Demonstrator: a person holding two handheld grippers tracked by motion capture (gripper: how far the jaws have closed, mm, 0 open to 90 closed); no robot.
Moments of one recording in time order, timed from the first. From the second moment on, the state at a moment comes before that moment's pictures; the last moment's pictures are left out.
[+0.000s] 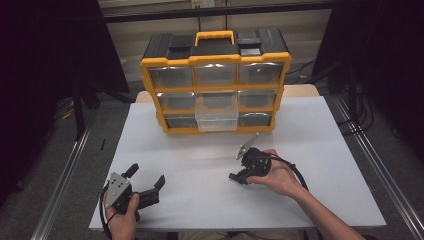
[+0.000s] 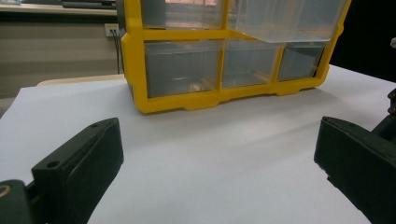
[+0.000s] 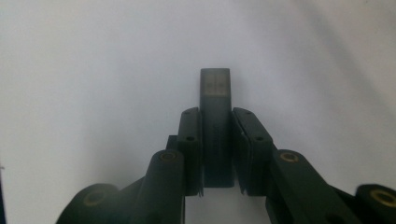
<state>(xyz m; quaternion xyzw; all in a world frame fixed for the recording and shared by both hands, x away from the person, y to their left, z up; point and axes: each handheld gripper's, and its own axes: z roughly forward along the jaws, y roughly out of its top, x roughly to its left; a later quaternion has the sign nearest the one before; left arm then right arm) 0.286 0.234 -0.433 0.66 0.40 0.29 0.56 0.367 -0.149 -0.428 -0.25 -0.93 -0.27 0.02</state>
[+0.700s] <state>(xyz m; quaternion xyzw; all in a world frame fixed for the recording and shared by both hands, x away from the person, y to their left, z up) 0.286 0.235 -0.433 0.66 0.40 0.28 0.56 0.367 -0.169 -0.405 -0.26 -0.90 -0.36 0.00</state>
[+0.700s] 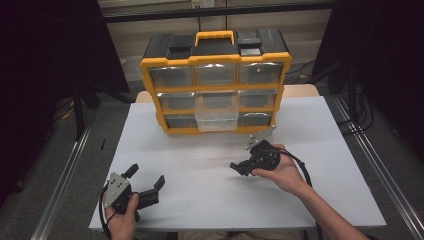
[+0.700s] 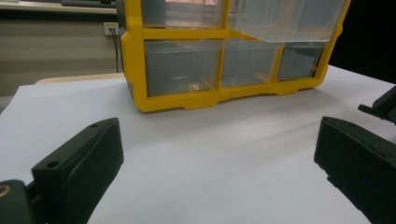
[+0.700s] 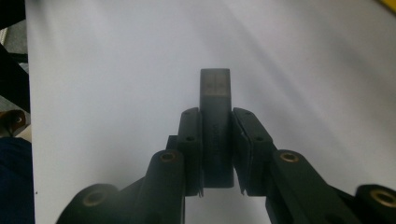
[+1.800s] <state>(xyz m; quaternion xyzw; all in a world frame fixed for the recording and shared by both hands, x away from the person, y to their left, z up) 0.287 0.235 -0.433 0.67 0.40 0.28 0.56 0.359 -0.188 -0.365 -0.24 -0.87 -0.43 -0.04</state>
